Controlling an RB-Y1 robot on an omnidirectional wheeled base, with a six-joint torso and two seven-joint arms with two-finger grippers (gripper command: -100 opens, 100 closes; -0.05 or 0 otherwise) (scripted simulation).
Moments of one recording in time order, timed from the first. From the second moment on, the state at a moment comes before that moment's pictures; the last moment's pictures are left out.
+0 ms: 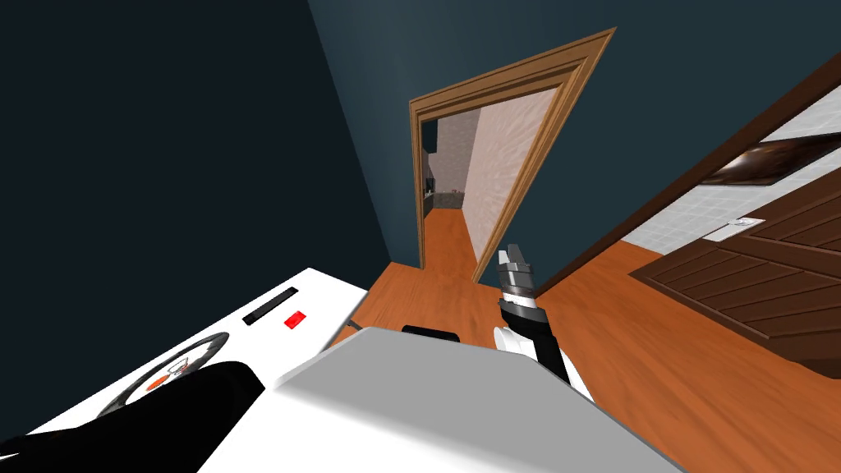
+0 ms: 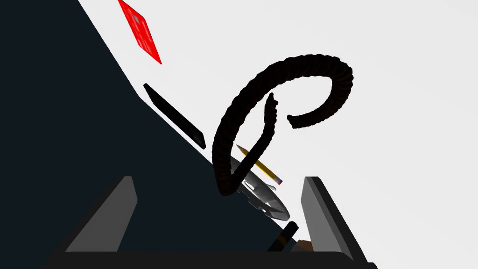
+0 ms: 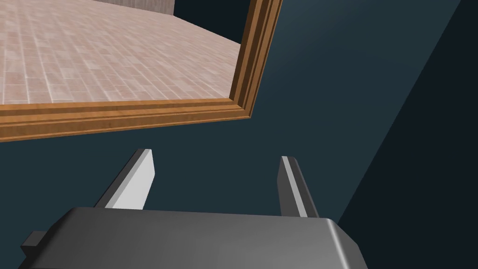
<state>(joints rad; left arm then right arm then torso) 1.11 0.28 1.05 -1.39 -1.09 -0.89 1.26 0.54 0.00 0.06 -2.30 0.08 -0.40 0.13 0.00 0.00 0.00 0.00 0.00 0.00</state>
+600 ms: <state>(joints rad) 1.10 0.28 1.04 -1.37 -1.08 -0.85 1.25 0.54 0.00 0.06 -2.30 0.08 -0.40 0.13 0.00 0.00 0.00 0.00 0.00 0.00</state>
